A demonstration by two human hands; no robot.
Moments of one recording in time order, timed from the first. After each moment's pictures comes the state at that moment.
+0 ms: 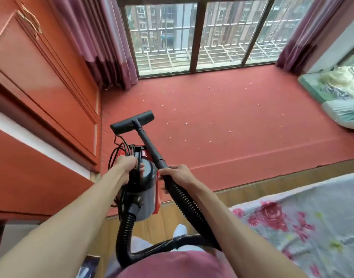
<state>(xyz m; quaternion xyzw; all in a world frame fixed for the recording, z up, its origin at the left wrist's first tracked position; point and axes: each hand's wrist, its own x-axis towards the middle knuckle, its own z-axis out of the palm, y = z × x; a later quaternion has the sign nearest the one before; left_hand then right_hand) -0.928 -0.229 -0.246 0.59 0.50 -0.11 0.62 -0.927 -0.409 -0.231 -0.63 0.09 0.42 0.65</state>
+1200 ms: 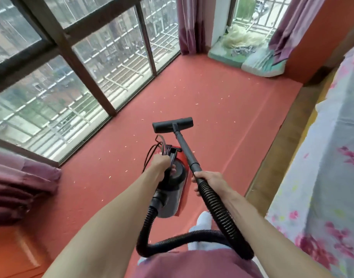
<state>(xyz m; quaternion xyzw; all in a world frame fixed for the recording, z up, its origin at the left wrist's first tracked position) -0.345 -0.472 -0.276 0.77 0.21 -0.35 0.49 -0.486 -0.582 -0.249 -0.44 0.41 0.10 0.80</state>
